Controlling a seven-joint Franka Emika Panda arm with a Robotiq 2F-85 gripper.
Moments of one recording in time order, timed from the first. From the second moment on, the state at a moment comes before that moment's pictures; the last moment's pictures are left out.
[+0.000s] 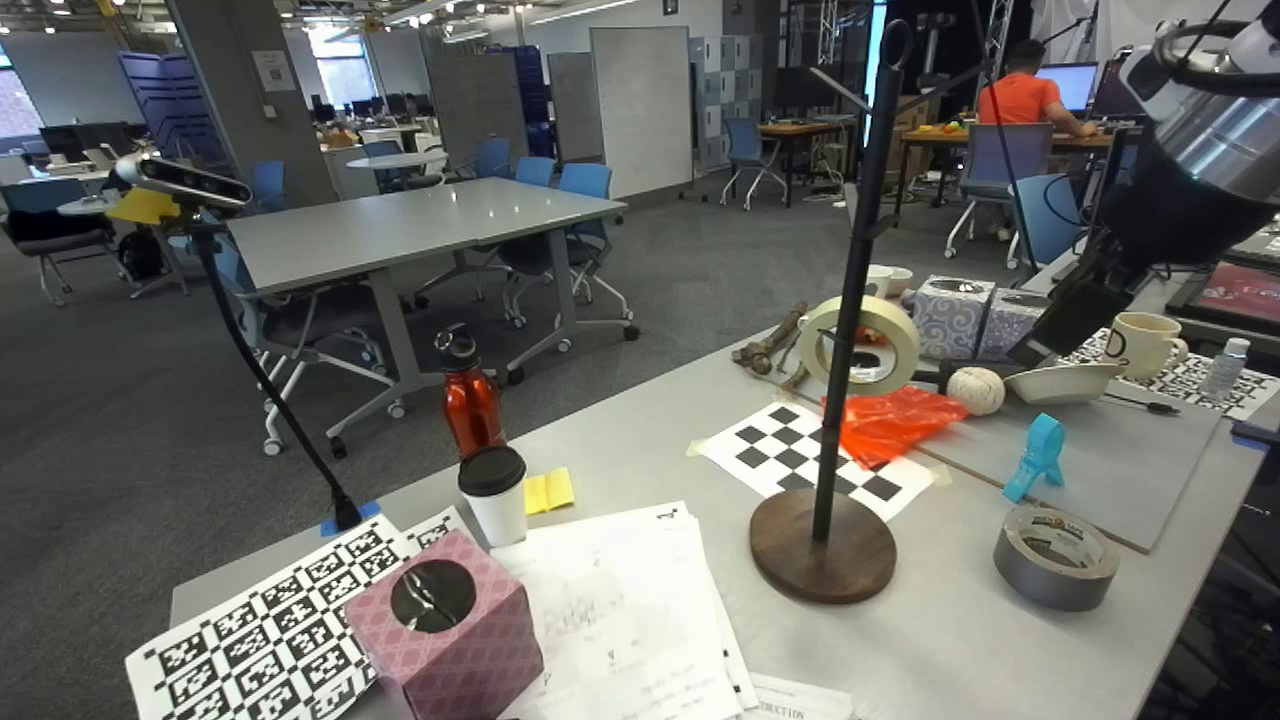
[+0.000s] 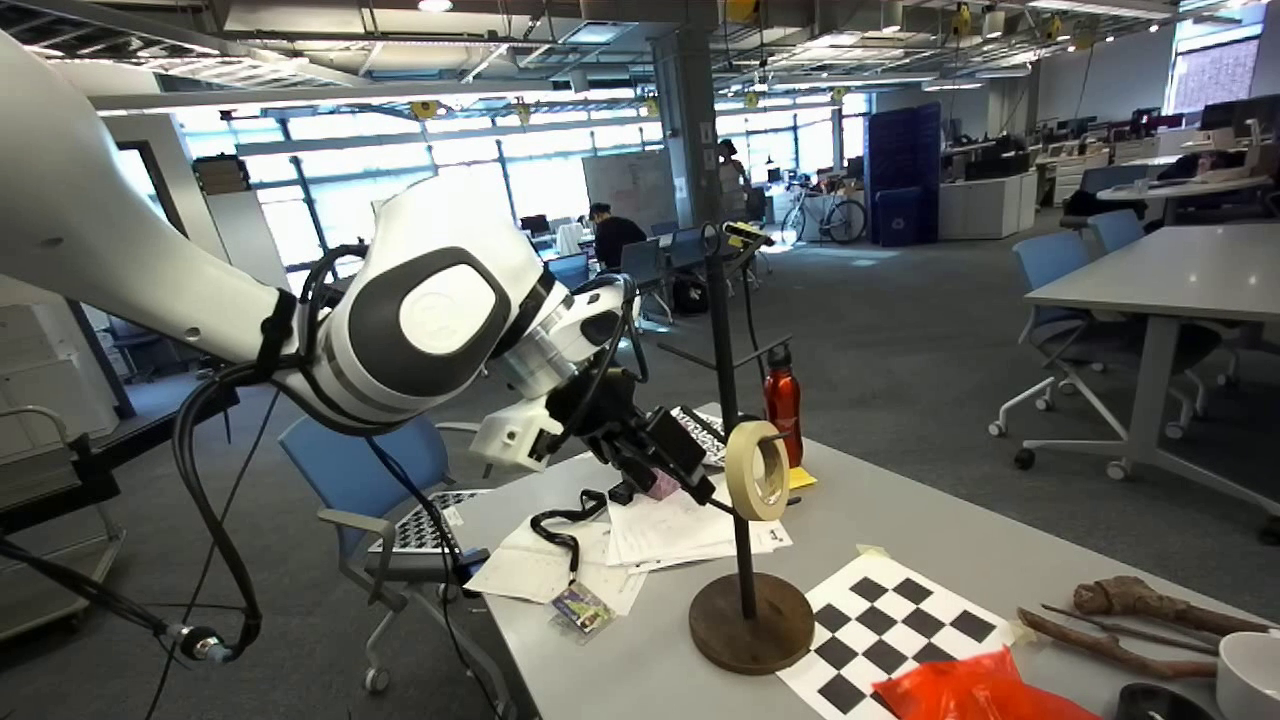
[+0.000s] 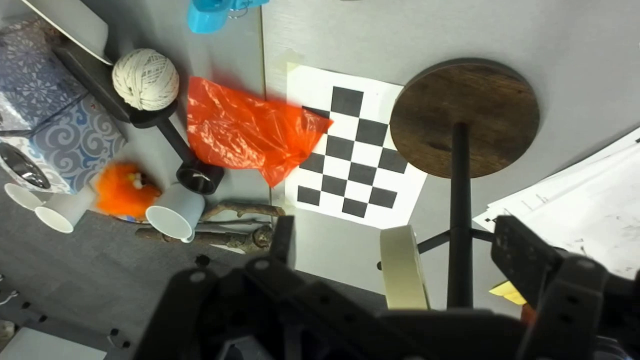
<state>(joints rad) -0.12 -0.20 0.07 -2.50 -0.49 2.75 0.26</state>
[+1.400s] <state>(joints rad) -0.12 0.04 0.04 -2.37 -0.50 2.98 0.16</state>
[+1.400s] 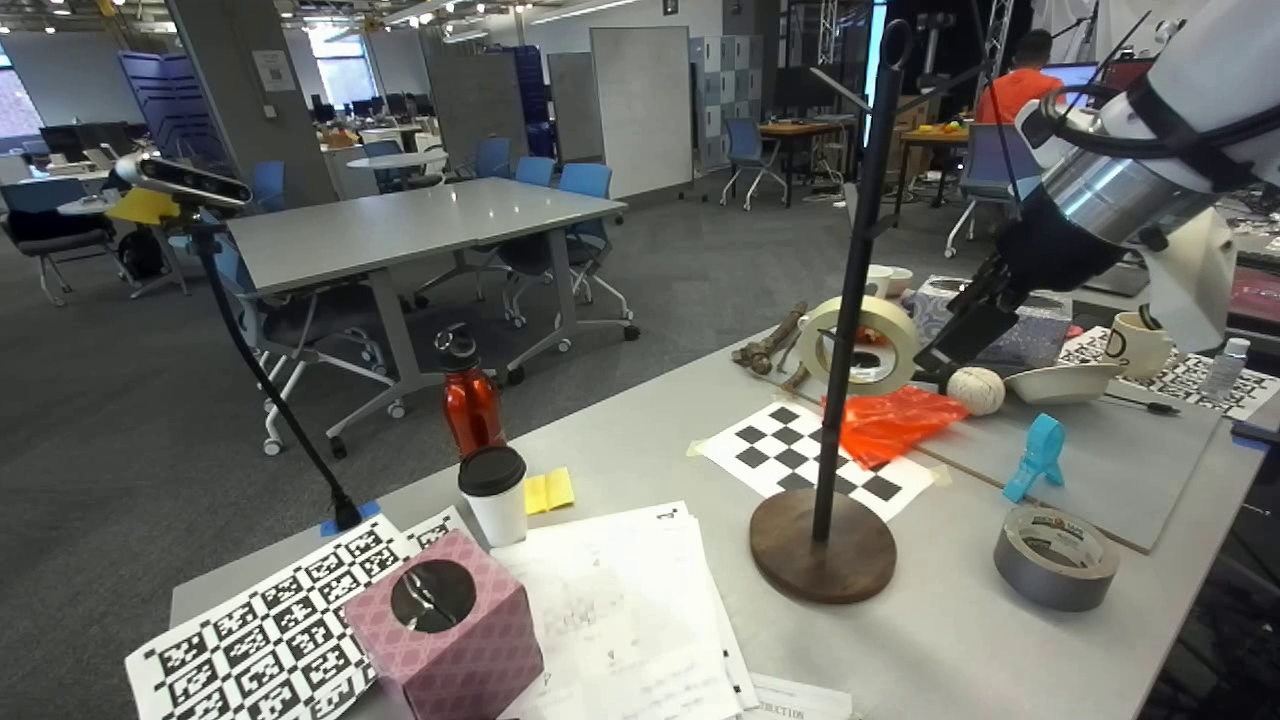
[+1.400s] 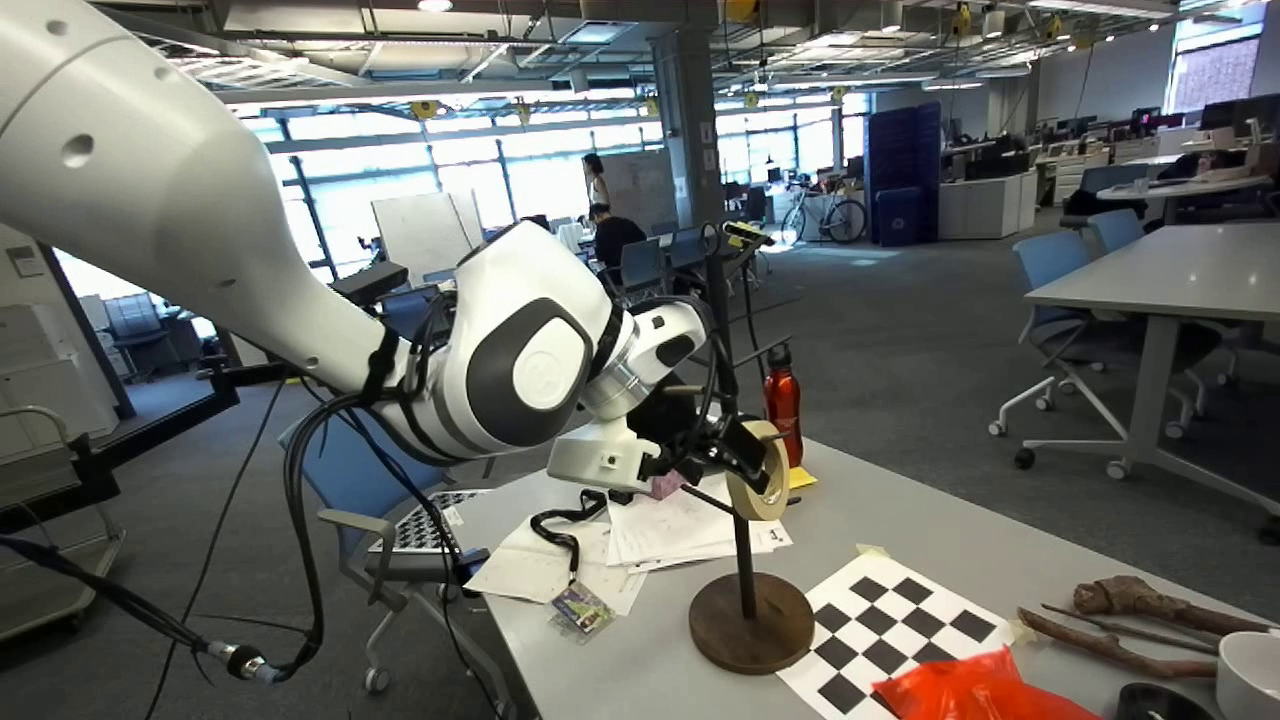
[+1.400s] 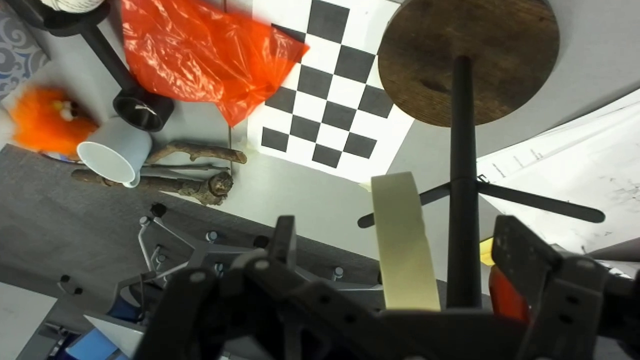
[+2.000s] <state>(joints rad) -0.12 0.08 0.04 -2.33 -0.50 2.99 0.15</state>
